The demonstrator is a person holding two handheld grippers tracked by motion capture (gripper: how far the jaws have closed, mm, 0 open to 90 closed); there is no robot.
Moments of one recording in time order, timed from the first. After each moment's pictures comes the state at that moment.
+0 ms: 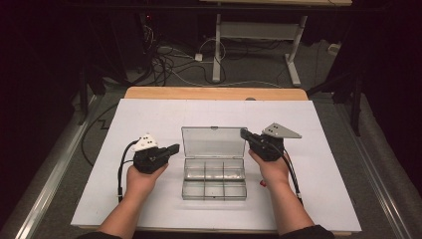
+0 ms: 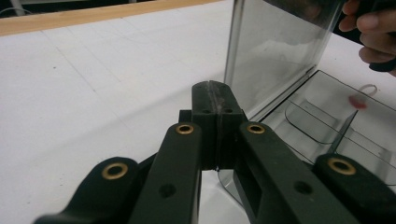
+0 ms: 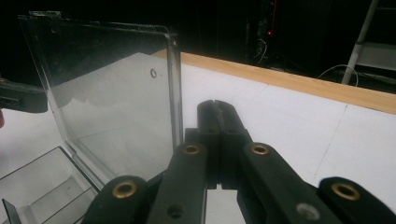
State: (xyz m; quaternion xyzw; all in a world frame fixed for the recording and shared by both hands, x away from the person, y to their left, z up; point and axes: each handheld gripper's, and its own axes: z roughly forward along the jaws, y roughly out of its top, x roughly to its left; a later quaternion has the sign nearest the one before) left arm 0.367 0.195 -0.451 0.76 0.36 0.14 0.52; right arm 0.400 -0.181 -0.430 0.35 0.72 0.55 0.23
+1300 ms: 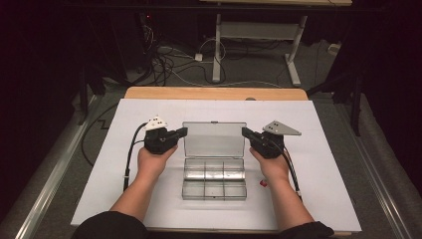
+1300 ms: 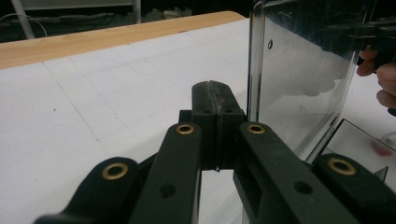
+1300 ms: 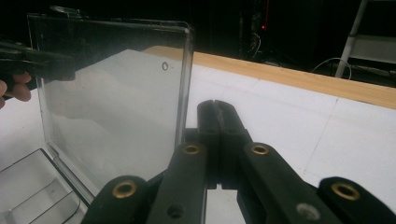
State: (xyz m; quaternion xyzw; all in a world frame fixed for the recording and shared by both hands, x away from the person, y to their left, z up) left arm 0.415 0.170 -0.435 0.75 0.37 0.13 0.53; right arm 0.410 -0.184 -0.432 0.37 0.72 0.54 0.23
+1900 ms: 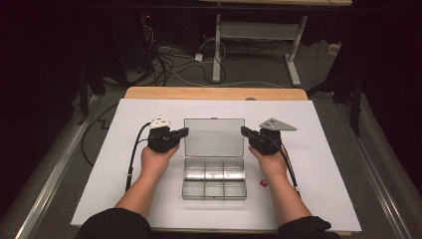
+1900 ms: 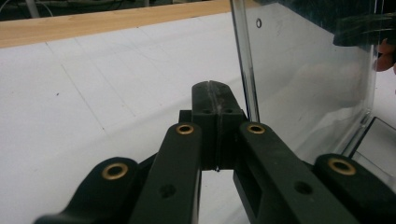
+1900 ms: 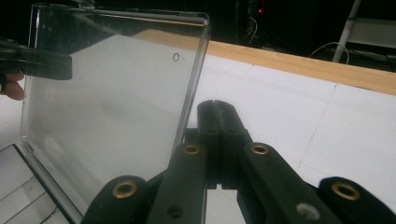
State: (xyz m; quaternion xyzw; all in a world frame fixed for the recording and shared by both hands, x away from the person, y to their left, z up) left arm 0.429 0.165 -0.448 0.76 0.40 0.13 0.51; right arm 0.426 -0.182 -0.439 0.38 0.74 0.51 0.22
